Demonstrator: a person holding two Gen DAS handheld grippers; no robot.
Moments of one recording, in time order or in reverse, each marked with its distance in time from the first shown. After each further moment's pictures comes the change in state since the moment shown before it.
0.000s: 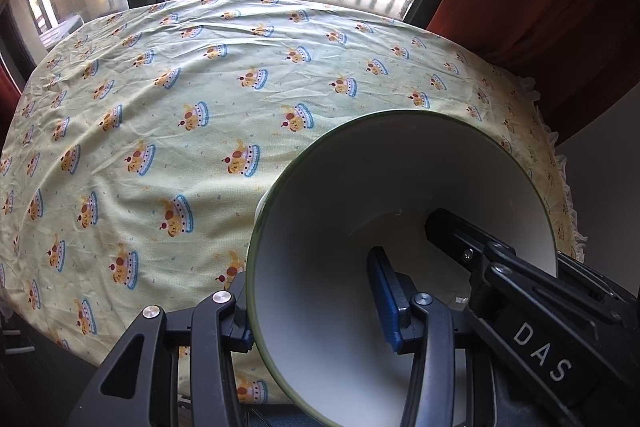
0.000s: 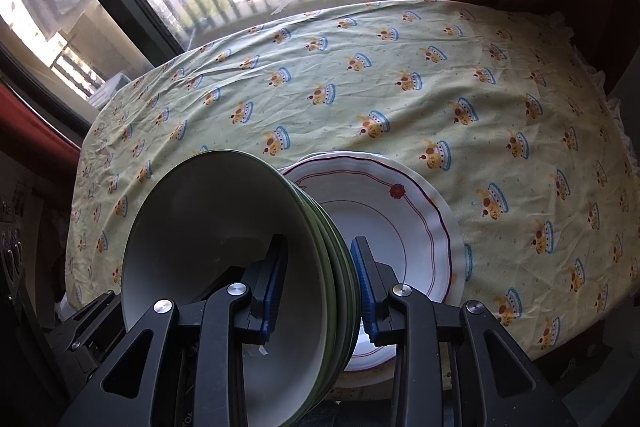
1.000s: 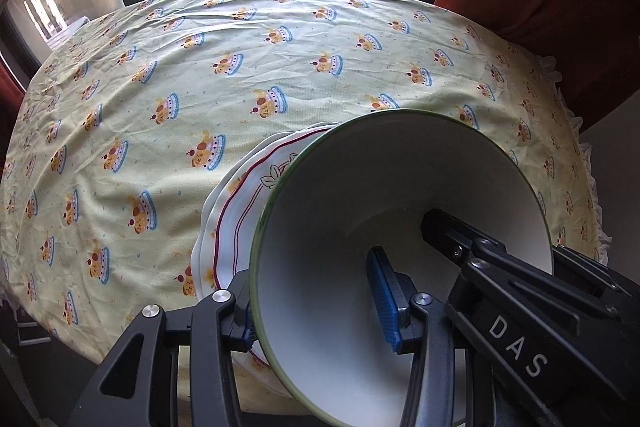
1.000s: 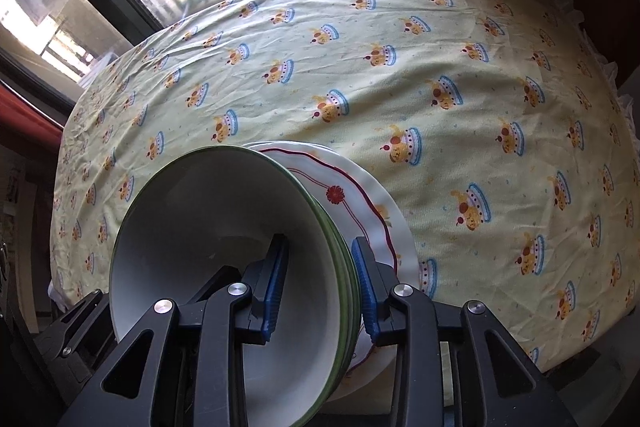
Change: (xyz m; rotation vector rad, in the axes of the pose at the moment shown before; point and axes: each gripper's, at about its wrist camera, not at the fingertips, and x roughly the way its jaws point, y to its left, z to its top) left arm 0.036 -0.048 0.003 0.017 0.043 0.106; right arm 0.035 -0.053 0.016 -0.007 0.099 0.012
